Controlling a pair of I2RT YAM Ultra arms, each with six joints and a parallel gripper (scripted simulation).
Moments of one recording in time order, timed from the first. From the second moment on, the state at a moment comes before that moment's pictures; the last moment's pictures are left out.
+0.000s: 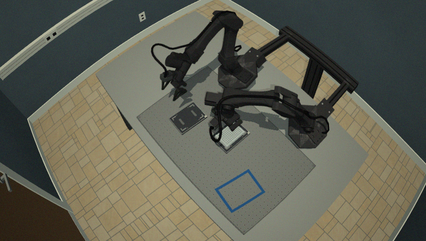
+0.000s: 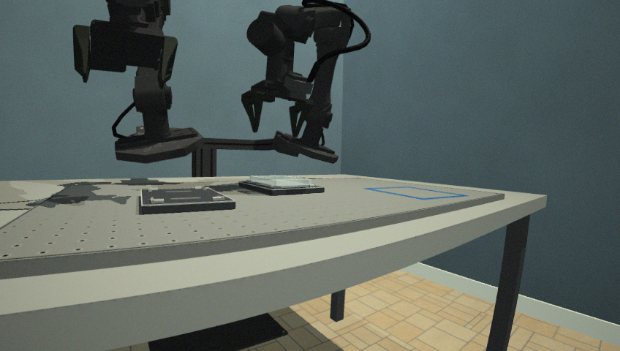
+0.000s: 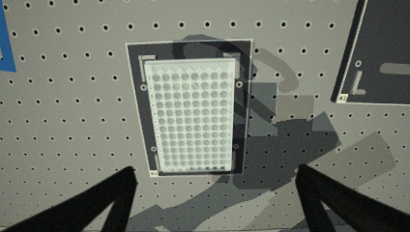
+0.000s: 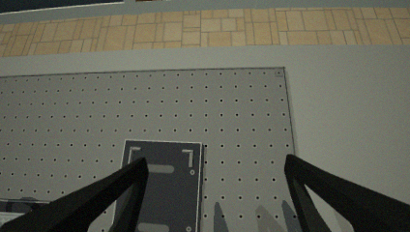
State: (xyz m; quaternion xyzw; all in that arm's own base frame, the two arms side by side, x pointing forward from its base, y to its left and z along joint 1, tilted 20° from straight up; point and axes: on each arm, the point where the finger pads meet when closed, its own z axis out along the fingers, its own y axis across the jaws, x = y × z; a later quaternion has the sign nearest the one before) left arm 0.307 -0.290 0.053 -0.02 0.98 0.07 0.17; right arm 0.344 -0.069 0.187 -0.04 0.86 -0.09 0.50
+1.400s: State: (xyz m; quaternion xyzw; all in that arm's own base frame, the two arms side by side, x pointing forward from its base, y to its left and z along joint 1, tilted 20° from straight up) left arm 0.329 -0.031 0.169 0.02 0.90 0.10 0.42; right arm 0.254 0.176 0.034 -0.35 0.88 -0.06 0.33
